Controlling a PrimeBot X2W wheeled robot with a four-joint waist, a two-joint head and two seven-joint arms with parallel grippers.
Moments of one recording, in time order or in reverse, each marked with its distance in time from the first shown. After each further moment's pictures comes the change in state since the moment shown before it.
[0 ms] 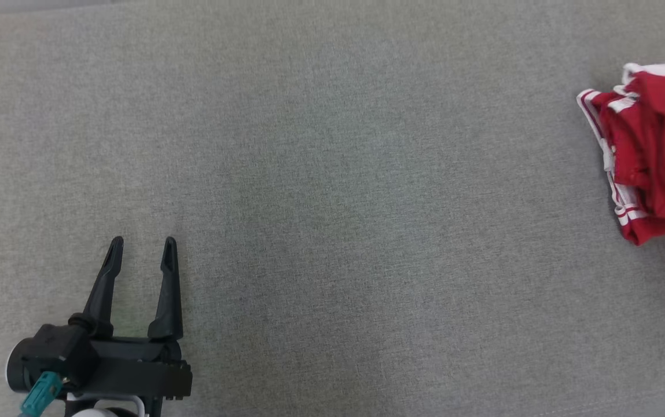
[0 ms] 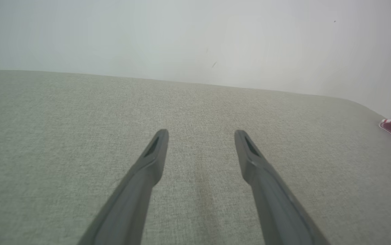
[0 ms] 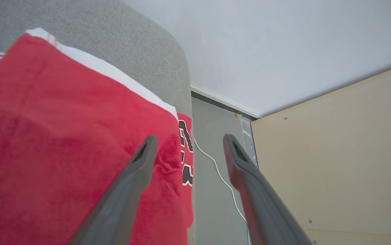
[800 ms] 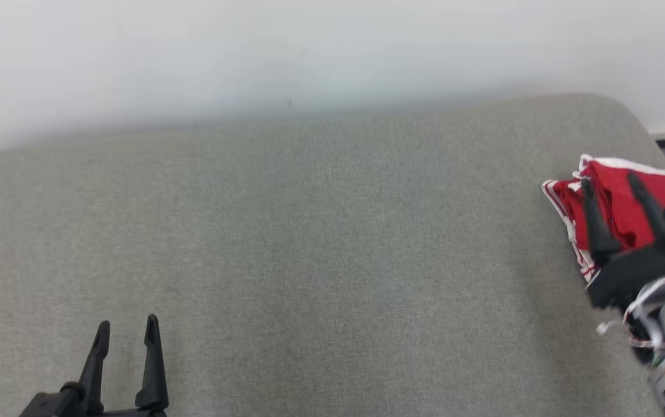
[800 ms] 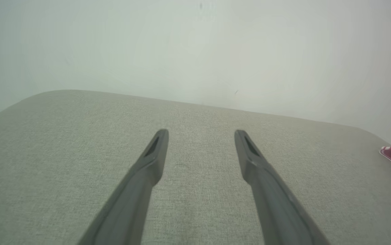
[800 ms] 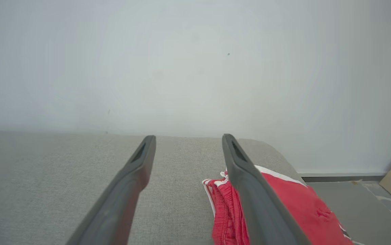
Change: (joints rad) left arm 0.172 -0.002 0.044 0.053 -0.054 0.047 0.000; right arm 0.391 0.344 -0.163 -0.238 0.228 0.000 -0.385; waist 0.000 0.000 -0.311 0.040
